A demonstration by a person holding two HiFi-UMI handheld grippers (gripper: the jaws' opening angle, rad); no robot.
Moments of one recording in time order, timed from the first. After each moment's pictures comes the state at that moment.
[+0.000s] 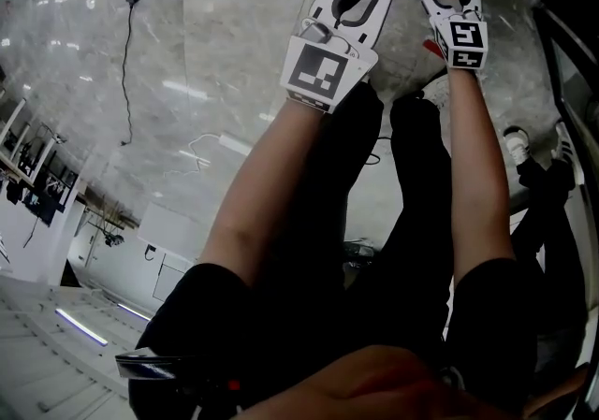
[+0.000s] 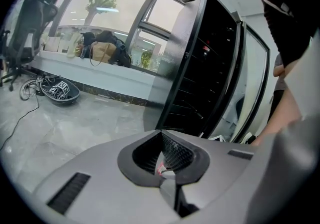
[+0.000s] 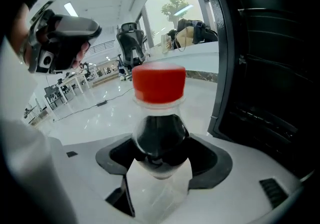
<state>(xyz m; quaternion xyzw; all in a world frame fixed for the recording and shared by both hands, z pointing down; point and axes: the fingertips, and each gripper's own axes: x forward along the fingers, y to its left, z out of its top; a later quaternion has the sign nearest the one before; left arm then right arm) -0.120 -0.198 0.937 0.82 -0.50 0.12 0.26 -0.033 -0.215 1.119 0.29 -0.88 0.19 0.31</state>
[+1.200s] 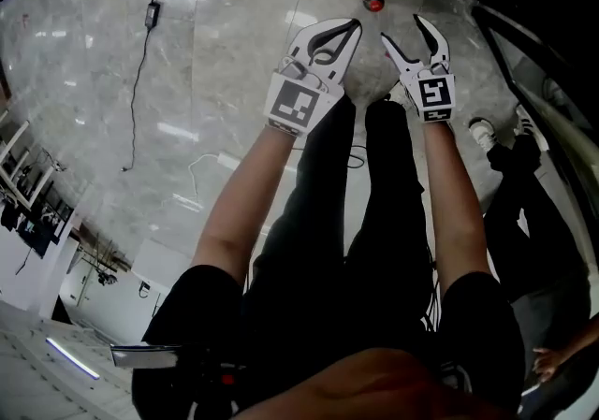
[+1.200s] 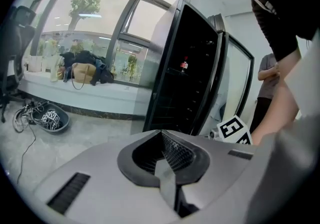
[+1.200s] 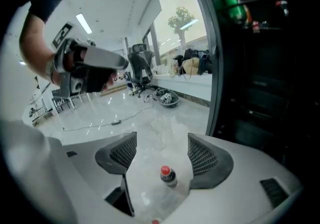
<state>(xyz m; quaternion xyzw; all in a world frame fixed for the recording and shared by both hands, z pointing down) -0.085 -0.182 0.767 0.86 -0.45 0.13 0.20 -0.008 -0.177 0.884 0.28 -0.91 0.17 0.27</state>
